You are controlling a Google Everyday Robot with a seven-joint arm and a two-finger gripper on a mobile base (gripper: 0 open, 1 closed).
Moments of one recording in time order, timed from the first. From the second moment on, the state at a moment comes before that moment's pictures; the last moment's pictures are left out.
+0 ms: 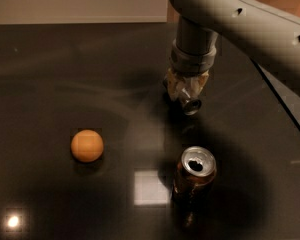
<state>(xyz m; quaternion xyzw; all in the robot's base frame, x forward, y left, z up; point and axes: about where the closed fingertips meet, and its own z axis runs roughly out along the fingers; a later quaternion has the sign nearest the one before) 0.572 -0.100 0.859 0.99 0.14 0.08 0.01</state>
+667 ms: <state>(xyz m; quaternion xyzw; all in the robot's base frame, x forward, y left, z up) 0.585 -0.075 0.919 0.99 -0.03 0.04 -0.09</state>
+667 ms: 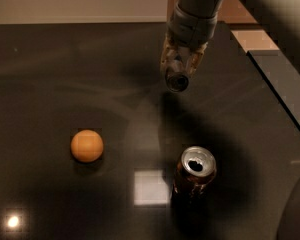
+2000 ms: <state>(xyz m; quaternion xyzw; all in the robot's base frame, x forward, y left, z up) 0.570 -0.111 0.951 0.87 -0.45 -0.10 -0.20</state>
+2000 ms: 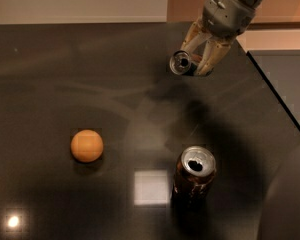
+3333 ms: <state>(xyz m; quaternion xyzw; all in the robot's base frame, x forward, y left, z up) 0.513 -0.103 0.968 0.59 -0.62 -0.43 -0.29</state>
